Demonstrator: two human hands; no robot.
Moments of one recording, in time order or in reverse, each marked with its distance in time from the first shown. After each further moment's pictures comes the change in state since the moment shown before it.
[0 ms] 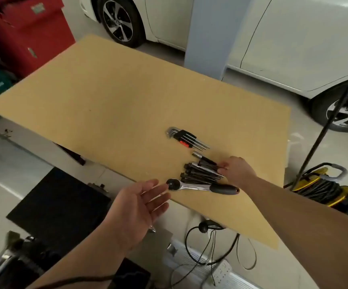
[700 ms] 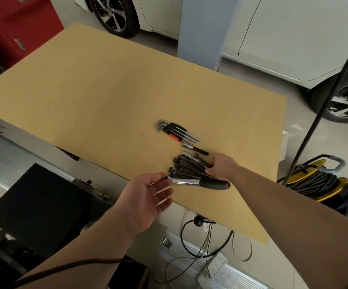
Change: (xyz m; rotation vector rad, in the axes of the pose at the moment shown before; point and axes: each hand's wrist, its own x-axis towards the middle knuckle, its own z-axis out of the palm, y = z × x) left_hand 0.037 -0.028 0.039 0.087 0.044 -0.083; right_hand 0.017 0.004 0.016 -0.046 -0.213 0.032
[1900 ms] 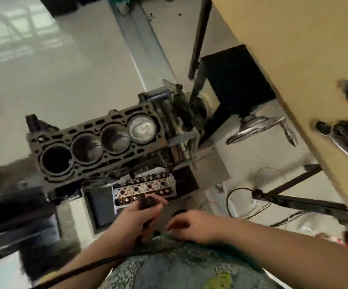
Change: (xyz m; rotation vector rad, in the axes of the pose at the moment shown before) left_hand -0.228 -0.298 -0.397 -0.259 0.144 0.209; right_hand -0.372 -0.252 0.322 -0.229 -1.029 -0.748
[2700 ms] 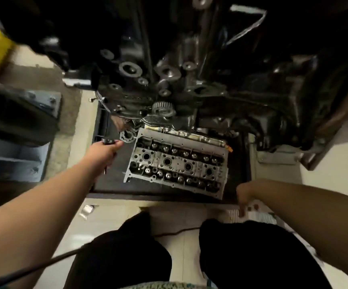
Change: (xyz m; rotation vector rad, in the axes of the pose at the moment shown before) left_hand 0.272 -0.203 -0.414 0.110 0.864 0.149; right_hand 0.394 0.245 -0.029 -0.775 -0.423 0.682
